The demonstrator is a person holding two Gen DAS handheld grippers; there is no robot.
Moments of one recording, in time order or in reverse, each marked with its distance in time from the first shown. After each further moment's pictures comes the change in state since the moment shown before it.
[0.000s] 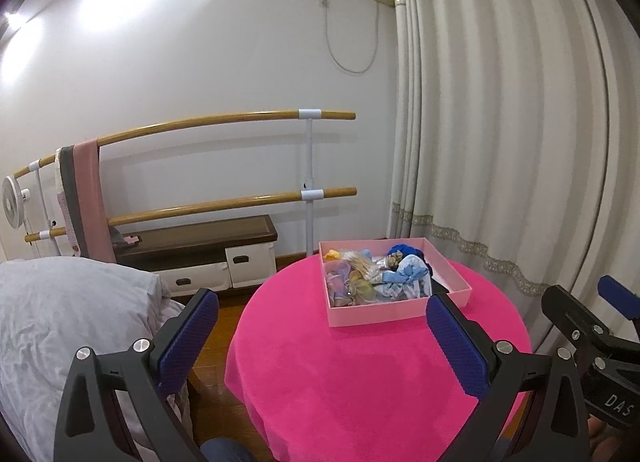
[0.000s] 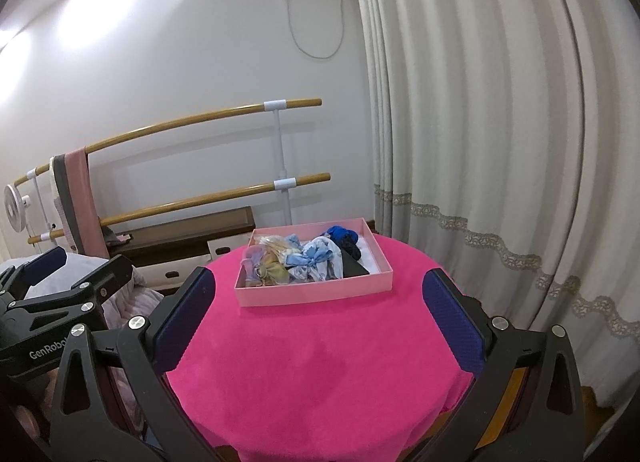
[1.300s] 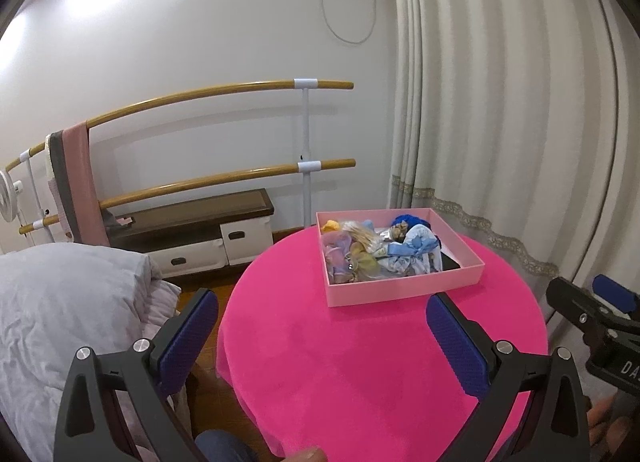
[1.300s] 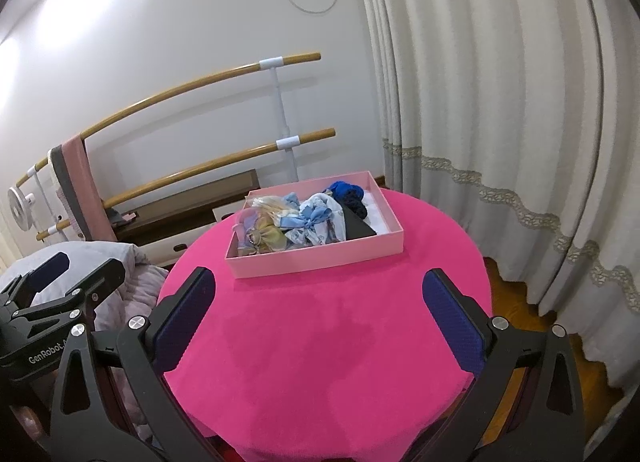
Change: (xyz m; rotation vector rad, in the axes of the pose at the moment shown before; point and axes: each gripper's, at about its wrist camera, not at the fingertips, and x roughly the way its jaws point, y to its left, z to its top) left arm 0.028 0.014 0.002 0.019 0.094 -0.014; right arm 0.063 -0.024 -0.012 0.063 0.160 0.039
